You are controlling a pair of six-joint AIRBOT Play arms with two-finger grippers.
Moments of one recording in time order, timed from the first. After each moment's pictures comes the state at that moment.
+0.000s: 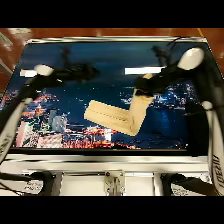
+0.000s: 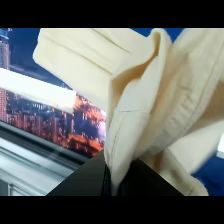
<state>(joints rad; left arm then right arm) -0.16 -1.53 1.46 0.39 -0.80 -1.22 0.28 -1.42 1.56 -1.13 1.38 1.68</state>
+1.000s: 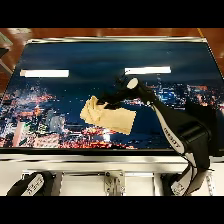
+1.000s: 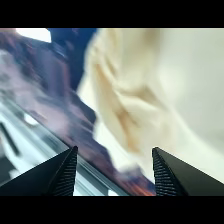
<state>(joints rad) 0.40 -0.92 1.46 0.51 -1.27 -1.20 0.41 -1.85 1.56 -0.73 1.12 1.61</state>
